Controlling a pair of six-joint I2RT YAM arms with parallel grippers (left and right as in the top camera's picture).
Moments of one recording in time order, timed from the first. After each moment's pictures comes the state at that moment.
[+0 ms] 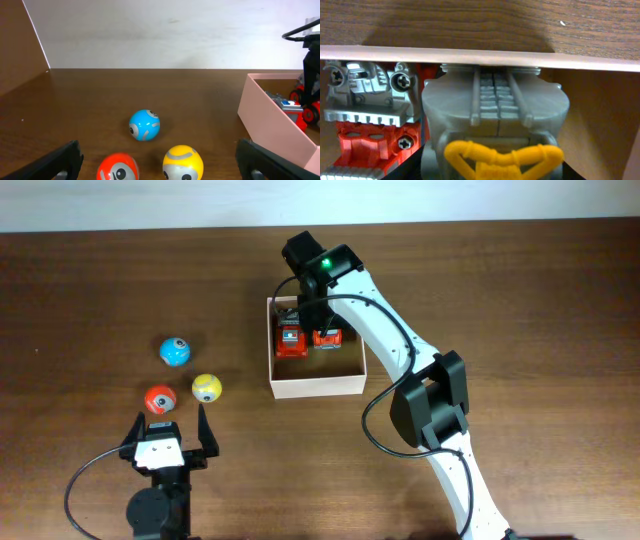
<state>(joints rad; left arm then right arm) 0.07 0.01 0.01 -0.08 -0.05 0.03 0.55 2.50 2.43 -1.32 0.08 0.48</state>
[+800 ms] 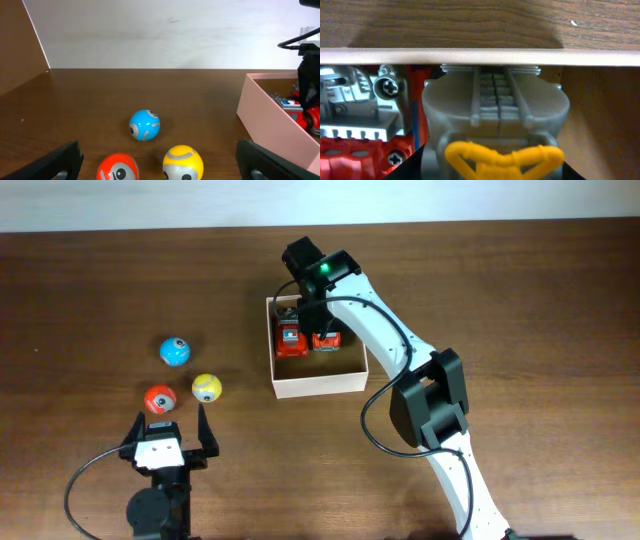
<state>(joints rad) 0.07 0.01 0.01 -0.08 -0.05 0.03 0.55 2.50 2.37 -1.26 0.08 0.48</state>
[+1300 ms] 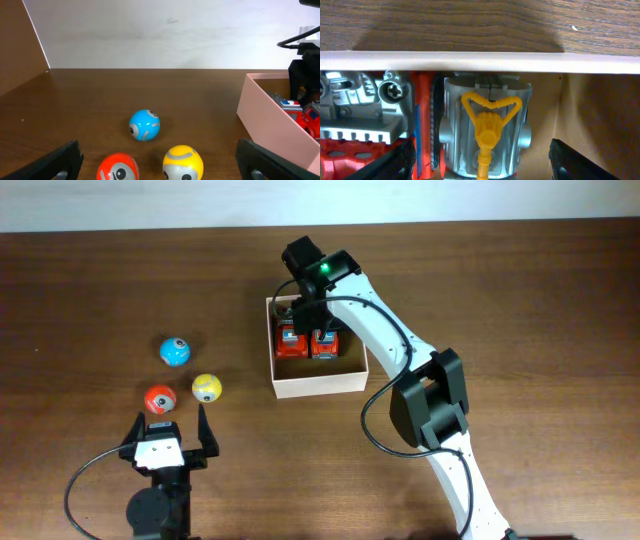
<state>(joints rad) 0.07 0.01 0.01 -0.08 -0.05 0.03 0.55 2.50 2.37 -1.25 0.08 0.47</state>
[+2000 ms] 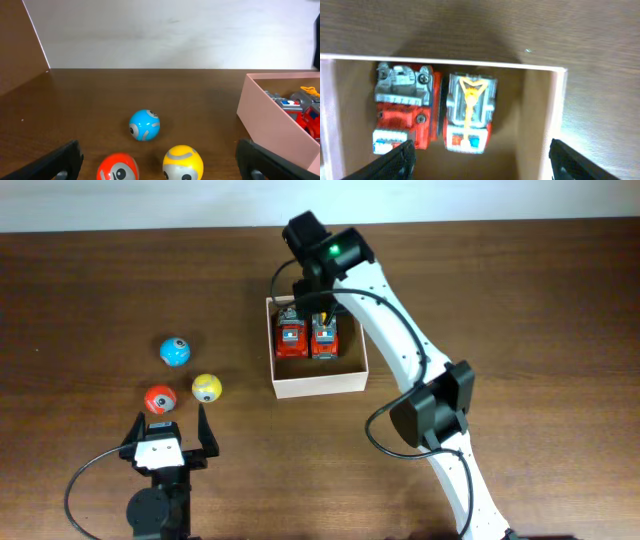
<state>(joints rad) 0.07 0.01 0.01 -0.08 -0.05 0.03 0.55 2.50 2.71 -1.51 0.15 0.41</state>
